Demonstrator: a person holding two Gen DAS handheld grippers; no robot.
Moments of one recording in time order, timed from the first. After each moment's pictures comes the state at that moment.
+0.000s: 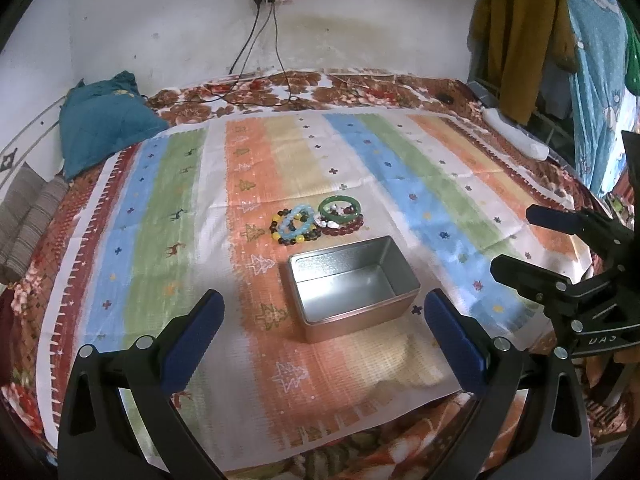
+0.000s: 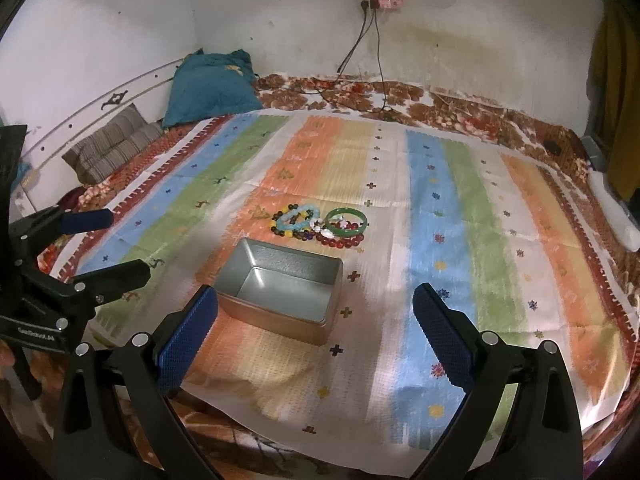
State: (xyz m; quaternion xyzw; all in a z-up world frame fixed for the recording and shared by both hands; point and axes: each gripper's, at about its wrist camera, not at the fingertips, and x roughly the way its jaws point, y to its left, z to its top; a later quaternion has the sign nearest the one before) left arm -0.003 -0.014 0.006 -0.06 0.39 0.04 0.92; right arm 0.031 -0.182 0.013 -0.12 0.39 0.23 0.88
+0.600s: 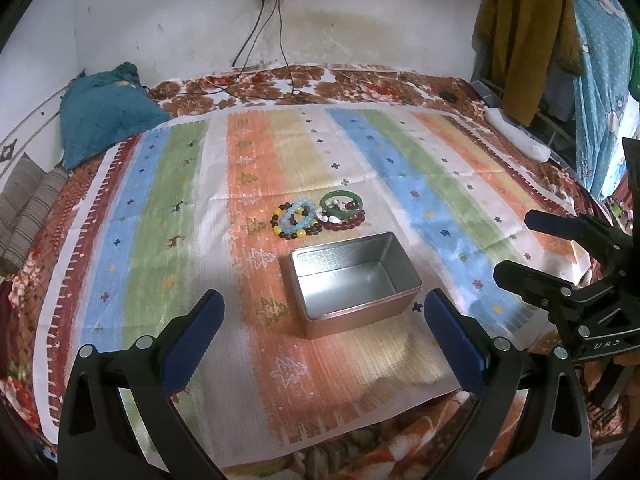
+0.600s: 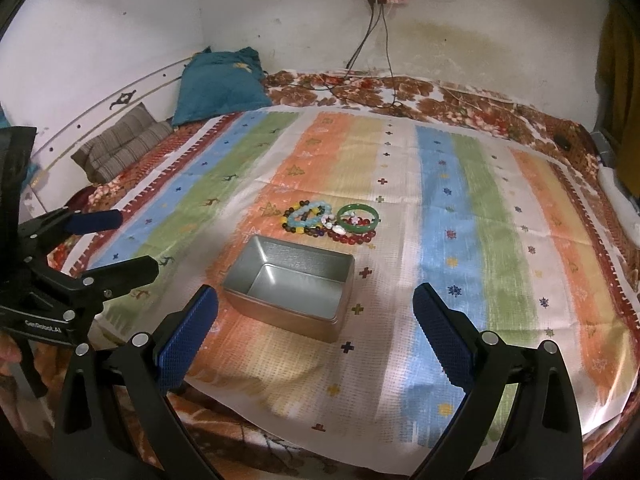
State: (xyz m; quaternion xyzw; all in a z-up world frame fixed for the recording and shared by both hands) left arm -0.002 -0.007 0.003 -0.07 0.40 0.04 0.91; right arm 0.034 -0.180 0.010 -0.11 0.41 0.25 0.87
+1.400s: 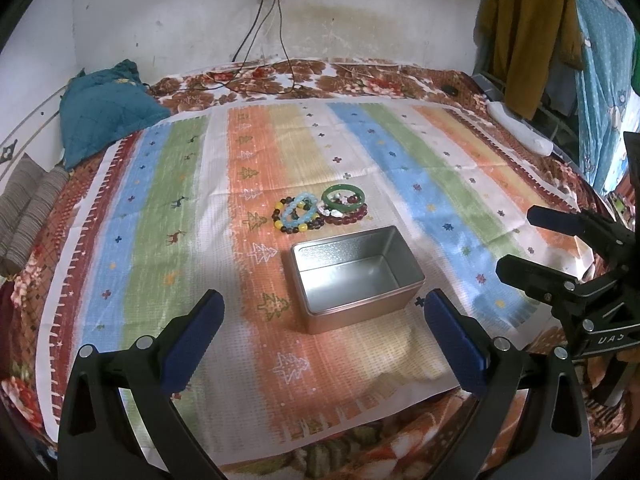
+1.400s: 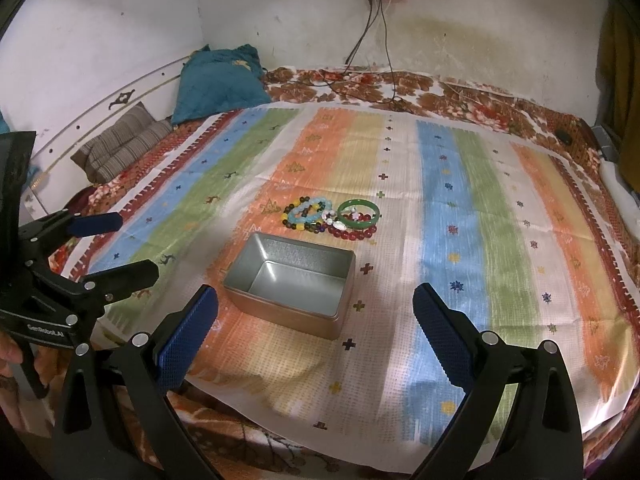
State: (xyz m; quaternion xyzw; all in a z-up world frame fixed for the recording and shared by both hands) left arm -0.002 -0.007 -0.001 -0.07 0.40 0.04 0.91; right arm 0.035 -0.181 0.008 -0.11 0.41 0.25 0.87
